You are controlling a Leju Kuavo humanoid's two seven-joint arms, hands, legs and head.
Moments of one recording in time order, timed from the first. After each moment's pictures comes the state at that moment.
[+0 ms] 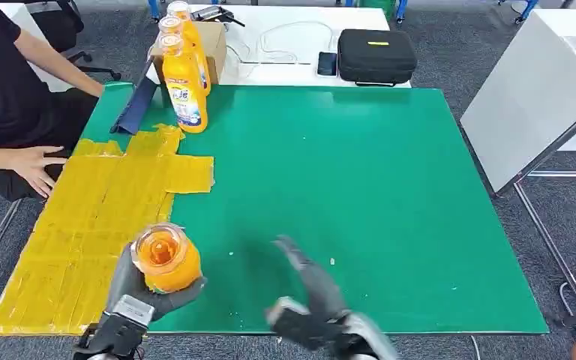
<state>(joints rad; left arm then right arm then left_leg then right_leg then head) 0.25 -0.11 -0.16 -1.87 -0.63 0.14 -0.44 0.07 -0.04 0.54 -1.61 0.55 -0.05 -0.05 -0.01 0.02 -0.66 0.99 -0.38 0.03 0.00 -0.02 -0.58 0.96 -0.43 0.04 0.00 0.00</state>
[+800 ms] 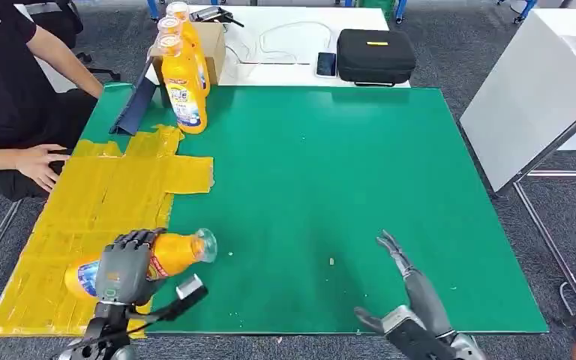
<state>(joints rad) 0.10 0.06 -0.20 -1.52 -1.56 0.50 0.14 0.28 -0.22 0.18 -1.89 0.42 0.03 -0.15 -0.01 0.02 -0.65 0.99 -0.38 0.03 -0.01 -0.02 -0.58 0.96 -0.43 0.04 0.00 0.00</state>
